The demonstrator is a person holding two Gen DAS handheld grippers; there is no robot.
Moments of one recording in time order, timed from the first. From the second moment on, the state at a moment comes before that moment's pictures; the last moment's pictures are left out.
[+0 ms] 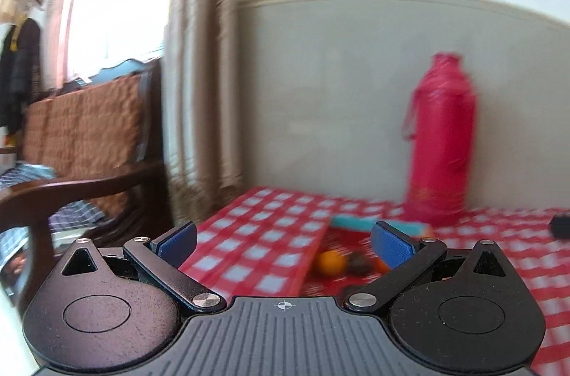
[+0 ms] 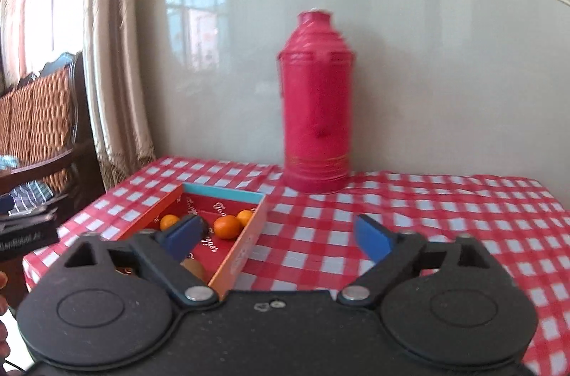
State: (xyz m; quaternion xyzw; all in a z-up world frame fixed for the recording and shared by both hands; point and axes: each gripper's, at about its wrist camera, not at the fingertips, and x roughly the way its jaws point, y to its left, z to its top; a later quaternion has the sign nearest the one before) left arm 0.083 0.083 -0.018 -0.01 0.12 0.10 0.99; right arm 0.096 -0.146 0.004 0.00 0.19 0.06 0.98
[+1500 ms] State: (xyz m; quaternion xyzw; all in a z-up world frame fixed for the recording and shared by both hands) left arm -0.016 0.056 0.010 0.00 0.20 0.08 0.98; right arm -0.004 -0.130 0.012 0.03 0.19 0.05 0.98
